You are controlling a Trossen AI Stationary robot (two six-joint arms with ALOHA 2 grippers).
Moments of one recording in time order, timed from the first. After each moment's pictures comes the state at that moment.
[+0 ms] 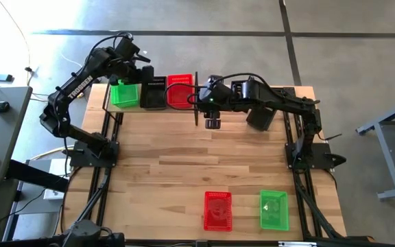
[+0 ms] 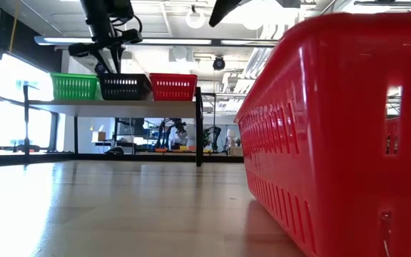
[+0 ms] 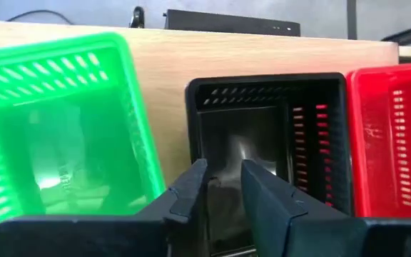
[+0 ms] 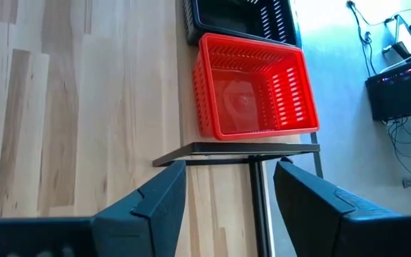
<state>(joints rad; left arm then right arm) 1.05 1.41 1.50 -1.23 0.01 -0.63 -0.10 1.87 2.16 -1.17 0.37 -0.31</state>
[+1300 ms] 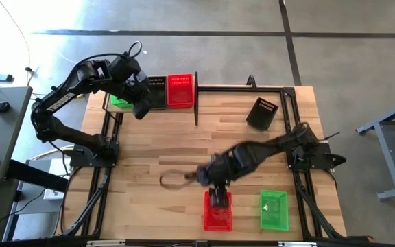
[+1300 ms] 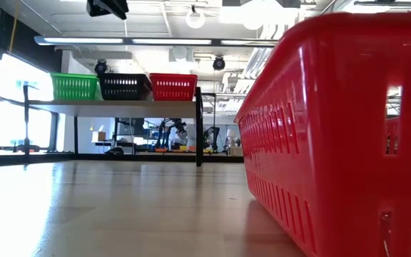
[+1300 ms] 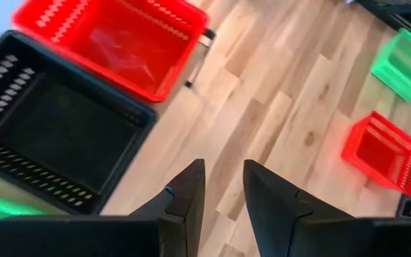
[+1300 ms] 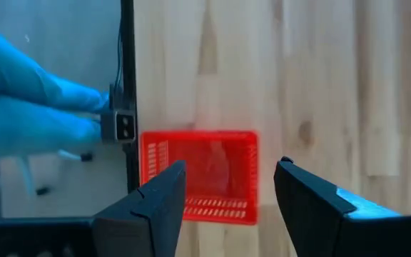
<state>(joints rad) 0.58 1.29 1.69 -1.39 0.15 -0.17 0.38 1.99 2.16 -1.30 -0.08 0.45</state>
